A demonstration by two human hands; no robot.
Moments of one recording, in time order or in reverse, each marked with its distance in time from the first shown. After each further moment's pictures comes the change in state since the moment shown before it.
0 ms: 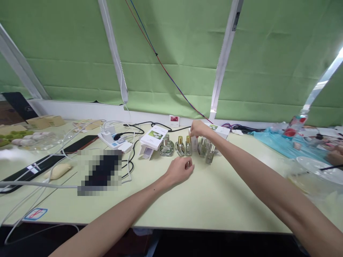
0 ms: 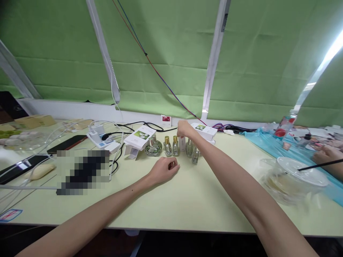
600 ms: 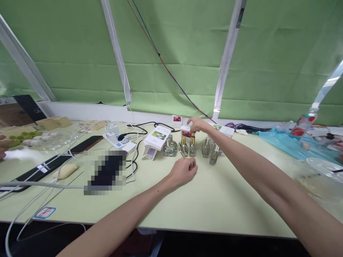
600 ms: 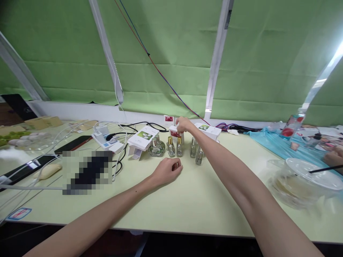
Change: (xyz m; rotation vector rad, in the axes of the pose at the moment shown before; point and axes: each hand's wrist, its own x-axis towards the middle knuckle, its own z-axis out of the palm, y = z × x) left_hand -0.001 -0.005 0.004 0.016 -0.008 0.038; right_hand 0.054 0.010 0.009 0.150 0.004 -0.013
